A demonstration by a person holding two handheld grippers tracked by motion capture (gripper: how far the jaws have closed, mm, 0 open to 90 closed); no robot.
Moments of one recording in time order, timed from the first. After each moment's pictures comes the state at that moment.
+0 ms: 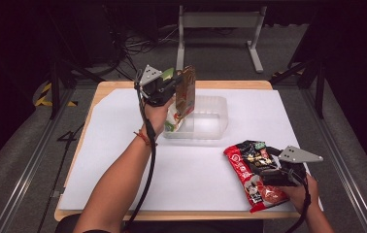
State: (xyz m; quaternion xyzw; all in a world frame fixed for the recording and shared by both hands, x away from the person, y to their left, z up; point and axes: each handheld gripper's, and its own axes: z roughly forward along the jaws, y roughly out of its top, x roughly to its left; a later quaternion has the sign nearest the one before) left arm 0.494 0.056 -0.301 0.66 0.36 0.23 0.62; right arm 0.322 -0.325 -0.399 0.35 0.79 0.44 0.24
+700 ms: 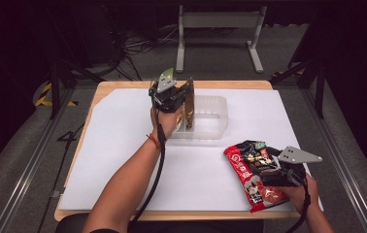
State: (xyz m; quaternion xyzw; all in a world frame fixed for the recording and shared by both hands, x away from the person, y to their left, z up) left arm 0.504 0.034 -0.345 0.69 0.36 0.21 0.60; right arm 0.322 -0.324 -0.399 0.35 0.79 0.44 0.24
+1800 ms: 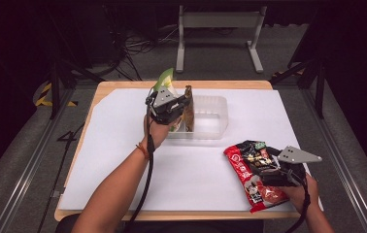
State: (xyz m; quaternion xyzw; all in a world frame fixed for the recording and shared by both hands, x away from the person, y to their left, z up) left arm 0.480 0.050 -0.354 0.75 0.26 0.23 0.57; right arm 0.322 -0.324 -0.399 0.35 0.79 0.43 0.25
